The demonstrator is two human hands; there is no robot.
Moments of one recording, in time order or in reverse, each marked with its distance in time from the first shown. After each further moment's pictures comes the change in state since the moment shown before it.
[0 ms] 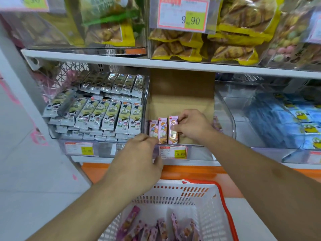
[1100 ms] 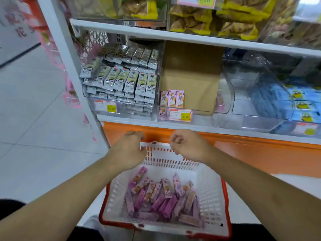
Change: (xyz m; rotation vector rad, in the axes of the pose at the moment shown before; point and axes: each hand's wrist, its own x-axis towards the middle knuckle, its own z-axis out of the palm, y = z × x) left_hand -0.084 -0.065 0.033 0.023 -0.203 -0.190; right_hand -0.172 0.022 0.036 -0.151 -0.360 -0.161
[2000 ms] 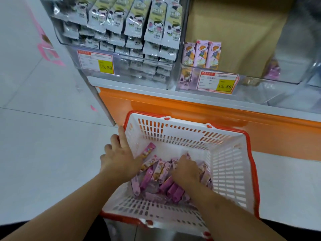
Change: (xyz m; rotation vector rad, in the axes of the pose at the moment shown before) left_hand 0.003 -0.095 0.134 0.154 -0.104 -0.479; right_hand 0.041 0.149 0.237 -0.374 -0.098 0.571
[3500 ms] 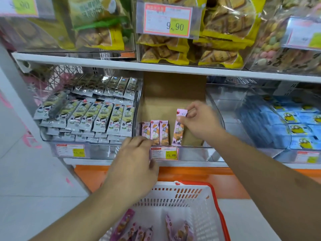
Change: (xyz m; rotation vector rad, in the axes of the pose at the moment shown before) left_hand -0.049 0.157 -0.194 -0.198 0.391 0.659; right_hand -0.022 -0.005 -0.398 0.659 0.565 -0.377
